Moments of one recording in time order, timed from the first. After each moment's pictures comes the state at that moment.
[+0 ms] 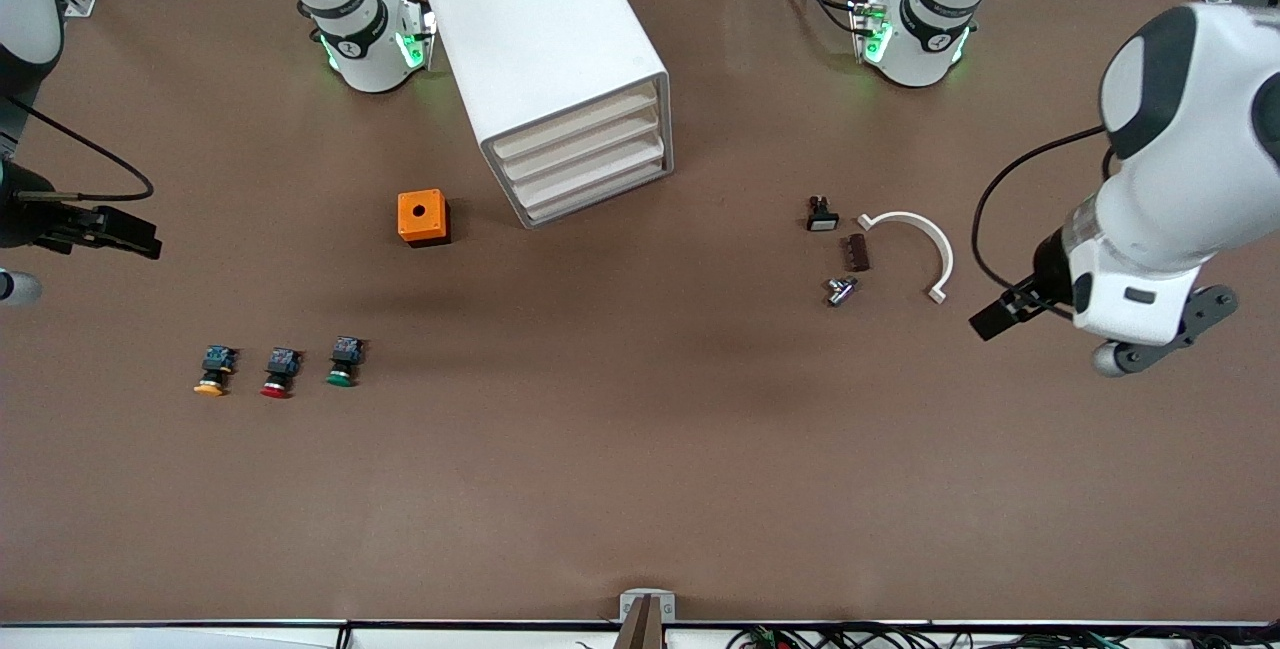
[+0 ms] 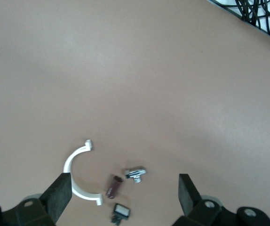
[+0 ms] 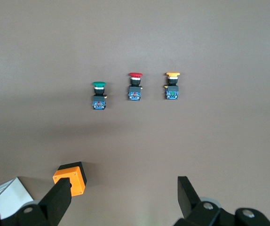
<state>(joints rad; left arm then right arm) -0.23 0.28 0.03 -1.37 0.02 1.65 -0.66 0.01 0.17 -0.05 -1.43 -0.05 1.50 0.01</state>
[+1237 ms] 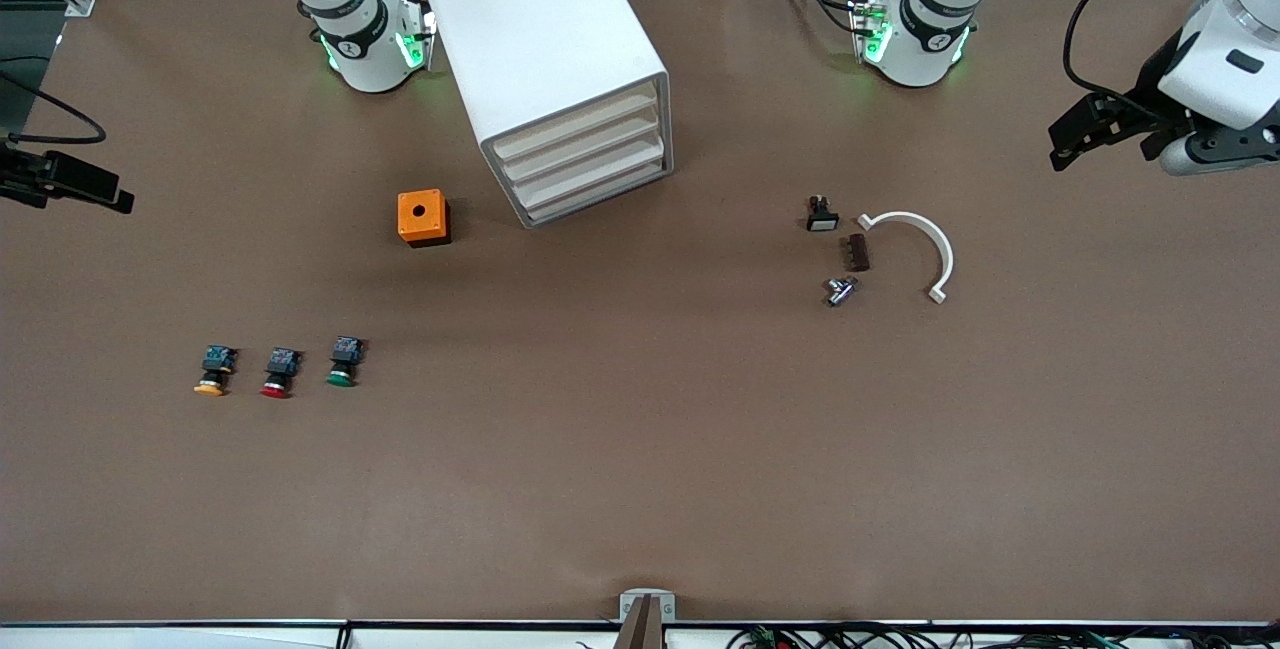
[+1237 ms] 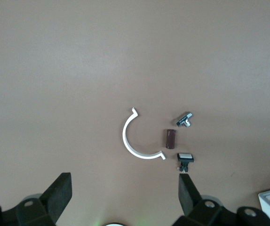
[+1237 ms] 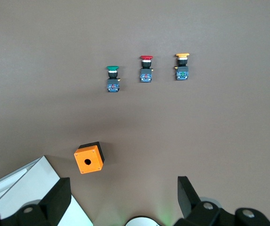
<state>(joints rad) 0.04 -0.13 -0.17 -1.70 0.02 1.55 -0.20 -0.03 0.12 -0.06 -1.37 0.04 1.36 0.01</state>
